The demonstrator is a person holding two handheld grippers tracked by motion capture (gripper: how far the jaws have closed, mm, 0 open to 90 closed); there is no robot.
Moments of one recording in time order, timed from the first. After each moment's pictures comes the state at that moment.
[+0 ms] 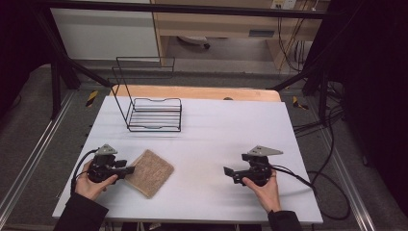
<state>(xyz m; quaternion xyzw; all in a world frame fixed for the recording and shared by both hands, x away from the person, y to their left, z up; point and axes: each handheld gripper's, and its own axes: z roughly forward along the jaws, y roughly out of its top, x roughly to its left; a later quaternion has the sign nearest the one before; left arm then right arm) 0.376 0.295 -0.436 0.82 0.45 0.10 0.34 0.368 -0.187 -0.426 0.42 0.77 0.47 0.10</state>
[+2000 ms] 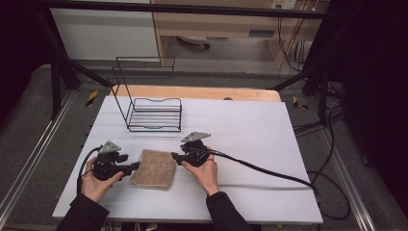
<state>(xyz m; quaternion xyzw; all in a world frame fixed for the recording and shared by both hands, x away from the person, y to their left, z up) 0.383 0.277 -0.423 0.79 0.46 0.14 0.37 0.422 -0.017 -0.428 0.36 0.82 0.44 0.11</state>
